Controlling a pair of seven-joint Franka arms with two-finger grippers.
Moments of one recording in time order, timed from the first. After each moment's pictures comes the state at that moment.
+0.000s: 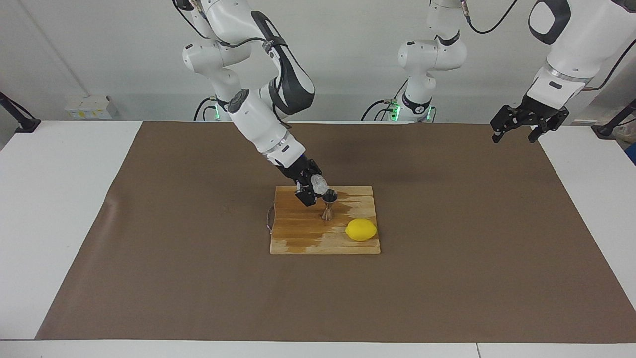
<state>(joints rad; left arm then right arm) -0.06 -0.07 0.07 -1.68 0.00 1.63 0.06 0.46 0.20 0.03 -2.00 0.67 2.61 -1.51</state>
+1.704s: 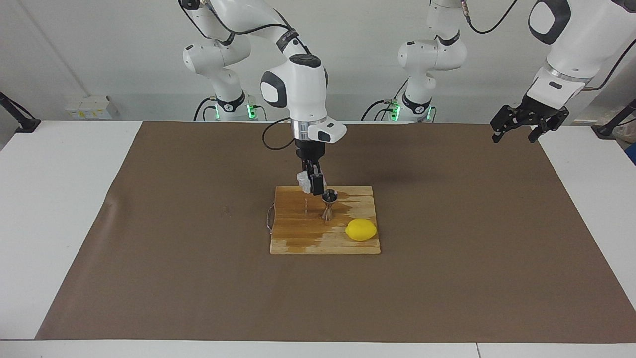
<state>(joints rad) -0.06 -0.07 0.07 -1.68 0.00 1.63 0.06 0.54 0.20 0.03 -1.85 -0.29 2.40 -1.08</state>
